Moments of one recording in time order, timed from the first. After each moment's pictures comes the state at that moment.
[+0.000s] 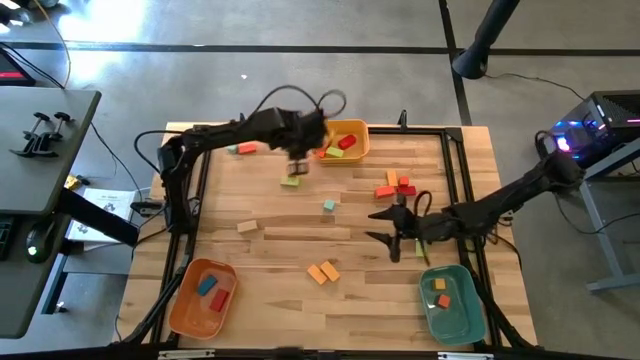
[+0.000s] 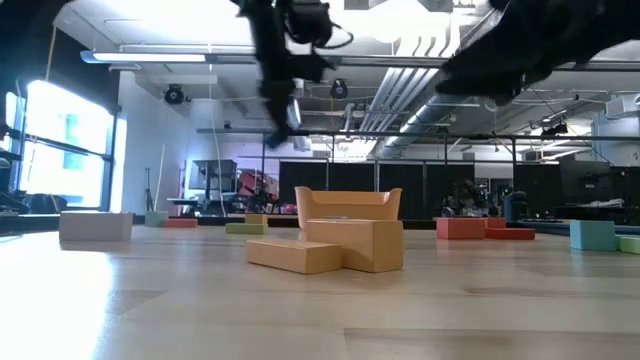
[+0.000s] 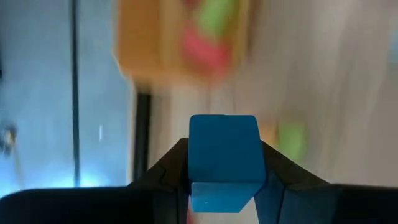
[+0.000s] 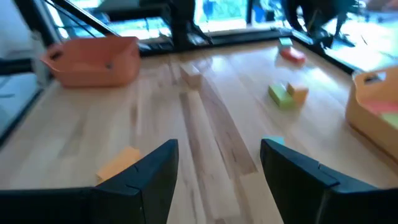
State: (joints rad) left arm 0.37 1.91 1.78 -1.10 -0.35 0.35; right arm 0.39 1.08 0.44 0.30 0.52 0.23
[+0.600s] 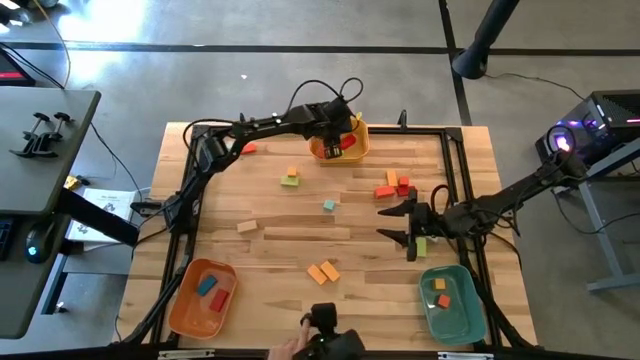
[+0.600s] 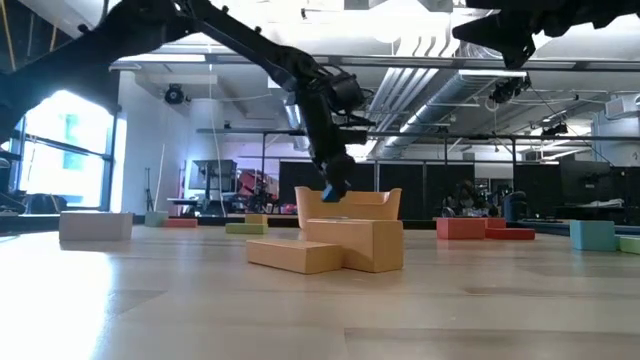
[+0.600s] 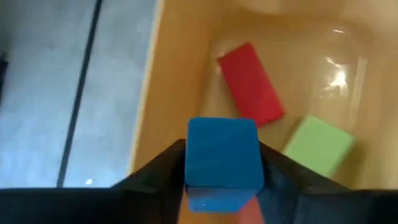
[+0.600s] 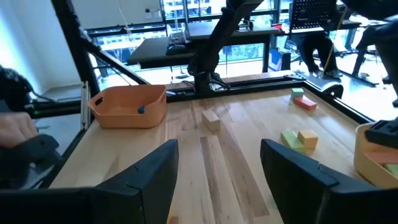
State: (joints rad) left arm 0.50 2.34 2.02 -0.70 -0.26 0.43; right arm 0.44 0.88 0.44 0.29 0.53 0.17
